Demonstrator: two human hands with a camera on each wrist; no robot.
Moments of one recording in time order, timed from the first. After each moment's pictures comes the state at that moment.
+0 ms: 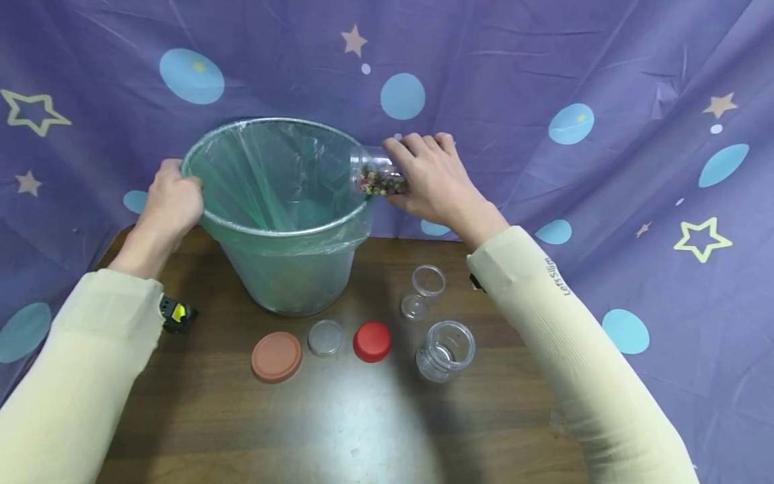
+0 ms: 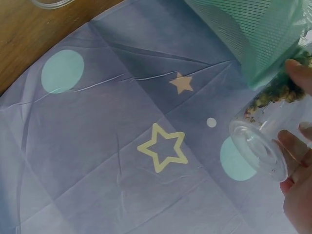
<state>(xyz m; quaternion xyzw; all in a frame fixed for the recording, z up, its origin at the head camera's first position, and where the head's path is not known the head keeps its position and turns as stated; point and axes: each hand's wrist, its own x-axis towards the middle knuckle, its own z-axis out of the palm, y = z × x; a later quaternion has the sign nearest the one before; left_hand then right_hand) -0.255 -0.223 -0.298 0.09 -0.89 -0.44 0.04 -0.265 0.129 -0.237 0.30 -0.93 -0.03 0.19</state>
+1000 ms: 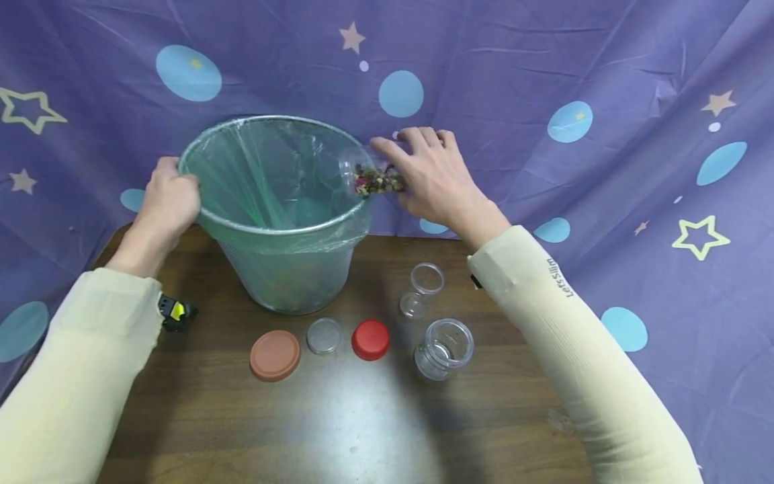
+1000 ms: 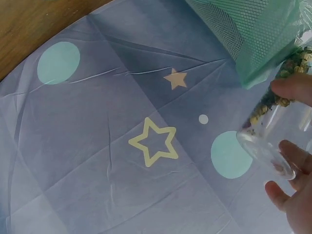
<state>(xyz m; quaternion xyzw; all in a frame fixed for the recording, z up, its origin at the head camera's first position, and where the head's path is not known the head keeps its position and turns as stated) -0.258 -0.223 -0.300 0.10 -0.89 -0.44 0.04 -0.261 0.132 -0.237 0.33 -0.91 -0.06 0.24</state>
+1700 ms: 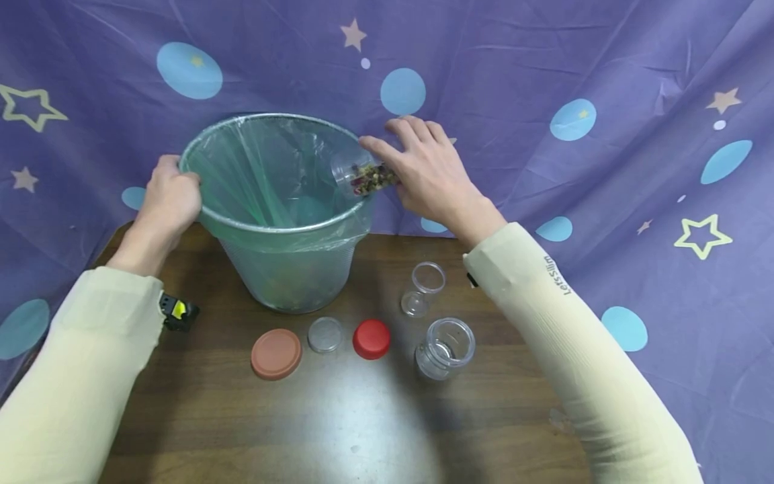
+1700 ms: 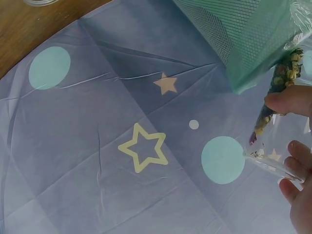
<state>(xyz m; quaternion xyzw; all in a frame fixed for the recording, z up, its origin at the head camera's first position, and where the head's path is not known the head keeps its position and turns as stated) -0.256 -0.223 -0.300 0.10 -0.89 -0.45 0.04 -0.263 0.124 -0.238 0.37 -0.89 -0.06 0.27</state>
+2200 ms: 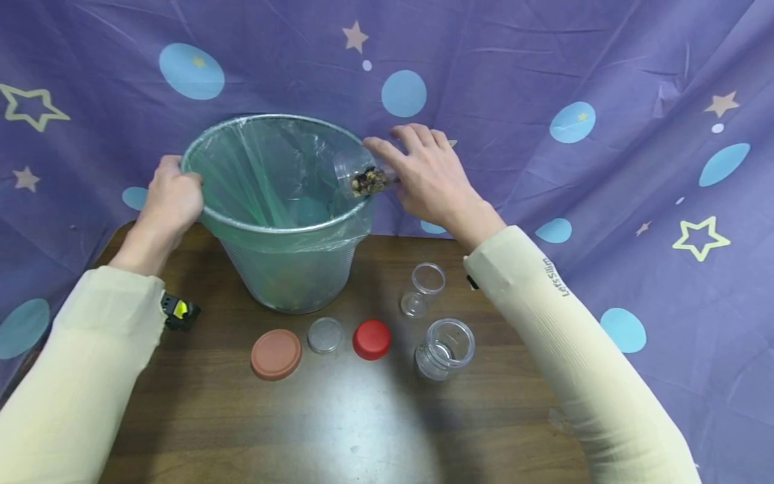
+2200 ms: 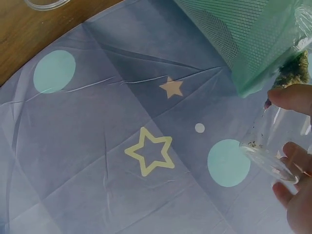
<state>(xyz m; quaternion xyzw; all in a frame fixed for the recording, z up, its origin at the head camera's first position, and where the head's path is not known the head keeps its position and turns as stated) -0.257 -0.223 -0.301 0.10 -0.88 -0.46 0.04 -0.262 0.124 -0.240 0.35 -0.90 -0.04 0.26</state>
